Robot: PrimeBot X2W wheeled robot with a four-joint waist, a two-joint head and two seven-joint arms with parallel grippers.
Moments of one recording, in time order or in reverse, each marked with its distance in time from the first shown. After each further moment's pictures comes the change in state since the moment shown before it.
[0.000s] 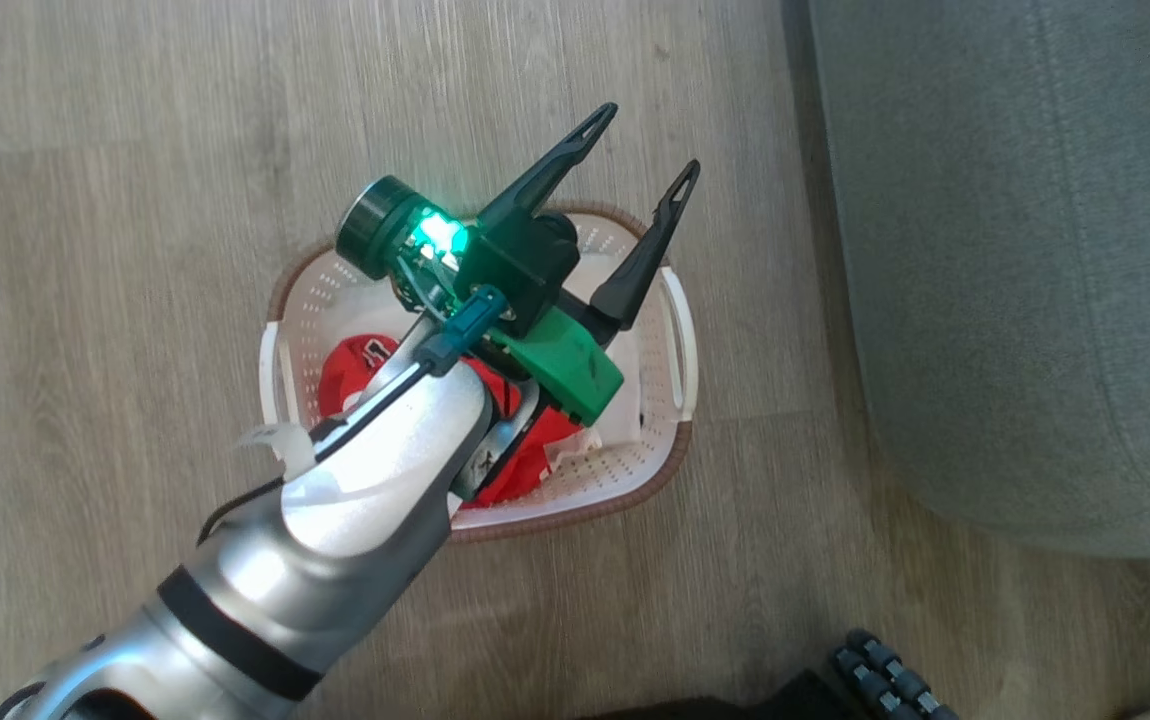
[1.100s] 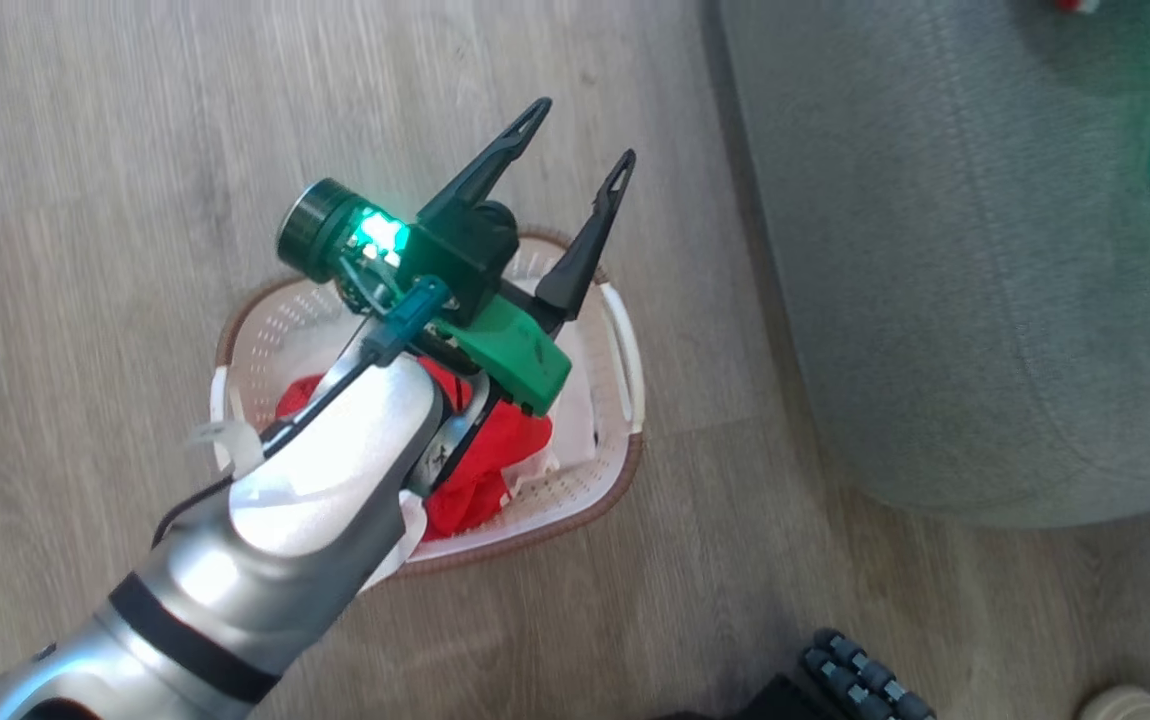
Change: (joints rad) left arm 0.011 0.071 0.011 -0.033 -0.031 0.038 0.021; right arm 0.329 0.179 0.057 0.001 0.017 0.000 -0.041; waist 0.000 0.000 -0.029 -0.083
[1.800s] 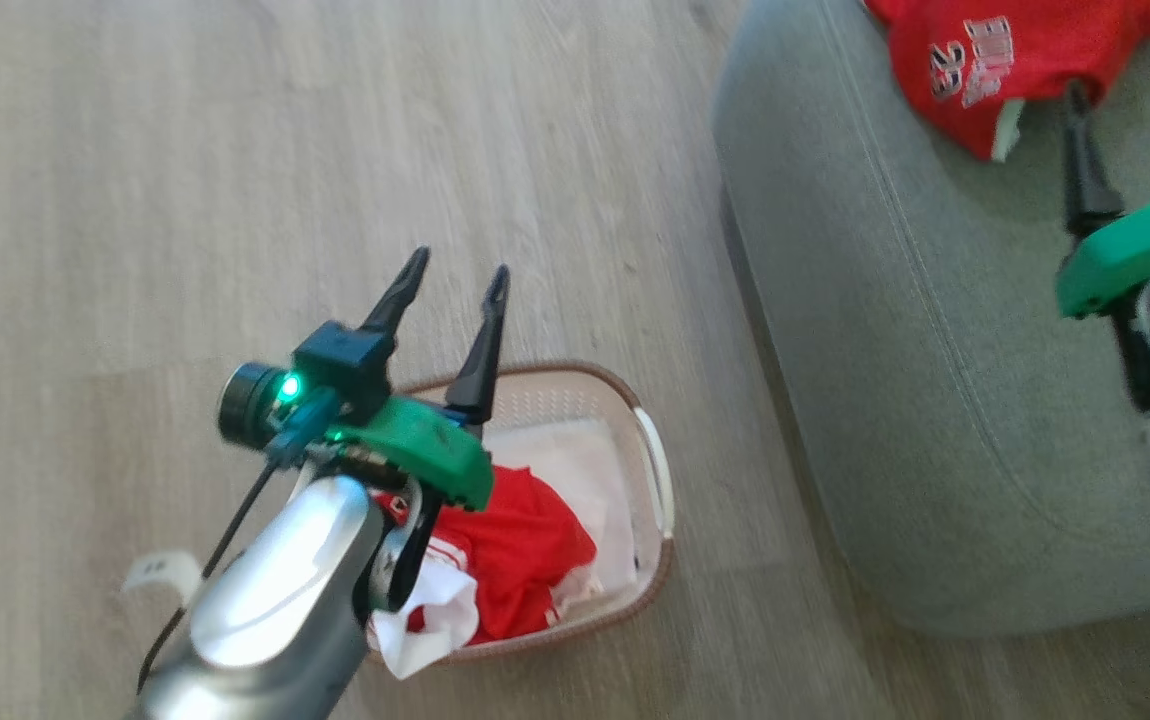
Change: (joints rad) left arm 0.277 0.000 0.166 0.012 -0.105 0.052 -0.044; right arm 0.272 0.006 0.159 -0.237 0.185 0.000 0.000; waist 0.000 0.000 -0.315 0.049
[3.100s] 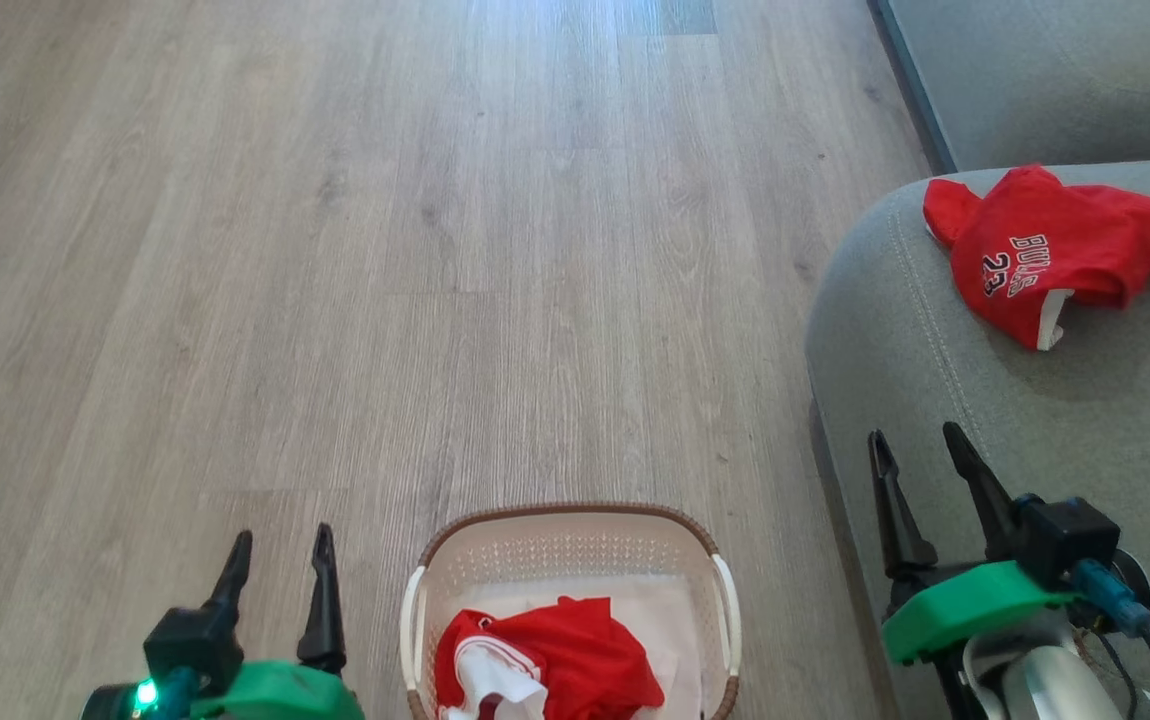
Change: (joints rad) left arm 0.585 0.013 0.347 -0.174 0.121 0.068 0.000; right arm 0.681 0.268 -0.016 -0.462 0.016 0.000 0.000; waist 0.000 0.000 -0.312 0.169
